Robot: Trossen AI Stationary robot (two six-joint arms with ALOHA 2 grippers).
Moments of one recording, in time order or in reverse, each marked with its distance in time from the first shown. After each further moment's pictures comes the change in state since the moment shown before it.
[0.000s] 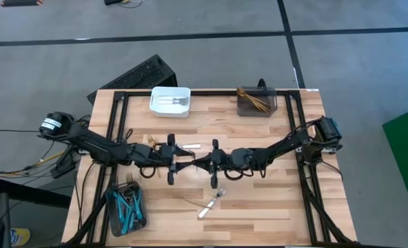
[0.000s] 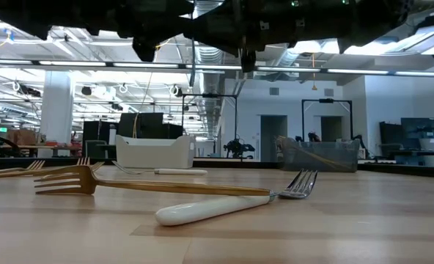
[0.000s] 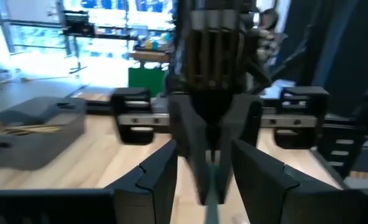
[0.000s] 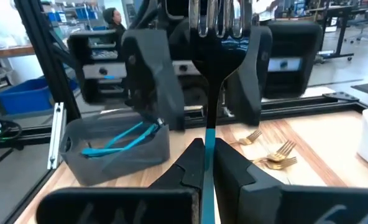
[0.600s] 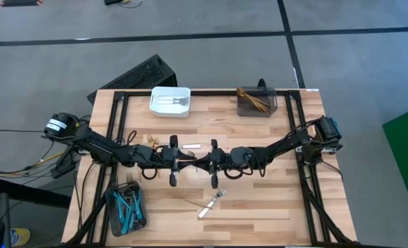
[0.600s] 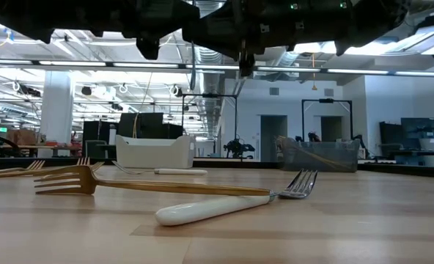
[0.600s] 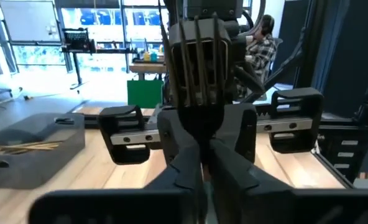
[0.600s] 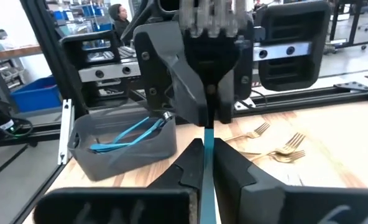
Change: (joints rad) left arm 0.001 0.066 0.000 0.114 0.001 0.073; right arm -0.008 -0.001 0.001 -0.021 -0.055 0.035
